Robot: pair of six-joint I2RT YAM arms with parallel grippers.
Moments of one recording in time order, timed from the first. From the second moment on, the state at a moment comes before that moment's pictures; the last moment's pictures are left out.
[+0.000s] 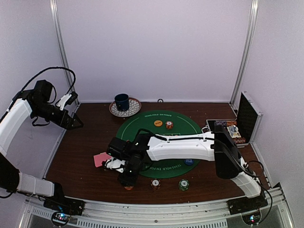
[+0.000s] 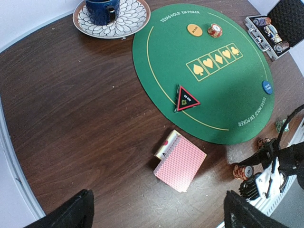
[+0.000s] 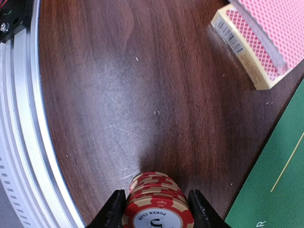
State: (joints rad) left arm 0.03 1.22 1.27 -1.10 0.51 0.39; right arm 1.27 2.36 2.04 -0.89 -0.11 -0.05
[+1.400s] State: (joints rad) left arm 0.03 1.22 1.27 -1.10 0.52 0.40; right arm 1.00 2.60 2.36 -0.88 0.02 0.09
